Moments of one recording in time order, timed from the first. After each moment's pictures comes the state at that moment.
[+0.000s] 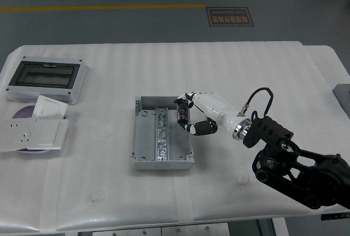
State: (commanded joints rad) left arm -0.10 0.28 -0.67 -0.18 1.10 0.00 0.08; right arm 0.51 -0.41 0.54 1.45 -1.76 -0.22 -0.16
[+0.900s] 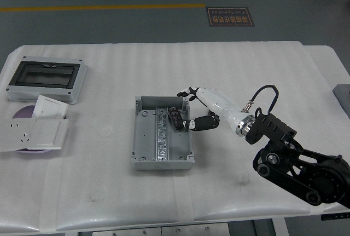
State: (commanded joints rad) left arm -0.10 0.28 -0.74 -0.18 1.16 -0.01 0.09; right arm 0.48 -0.43 0.63 1.43 -1.70 -0.22 -0.14
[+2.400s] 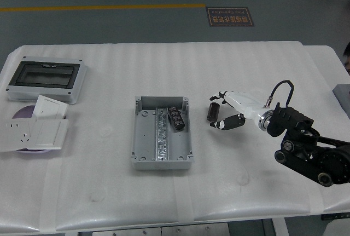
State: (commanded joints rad) left arm -0.12 0.27 -0.72 -0.18 1.14 -0.01 0.09; right arm 0.63 -0.49 0.41 1.22 -1.61 -0.19 -0.14
